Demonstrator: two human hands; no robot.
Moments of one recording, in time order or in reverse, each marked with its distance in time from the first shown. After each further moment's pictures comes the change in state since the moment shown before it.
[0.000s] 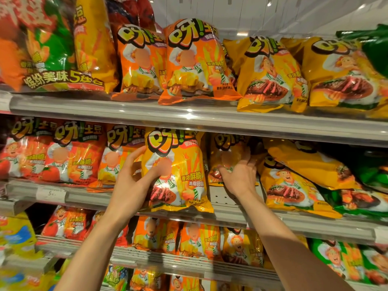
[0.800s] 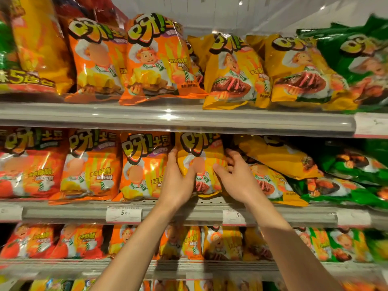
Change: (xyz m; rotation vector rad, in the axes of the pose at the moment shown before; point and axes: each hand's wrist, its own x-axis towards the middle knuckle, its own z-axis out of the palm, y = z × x) left_hand 0.011 0.009 0.147 0.081 -0.167 -0.009; right_hand -0.038 0.020 -0.086 0.476 -0.208 -0.069
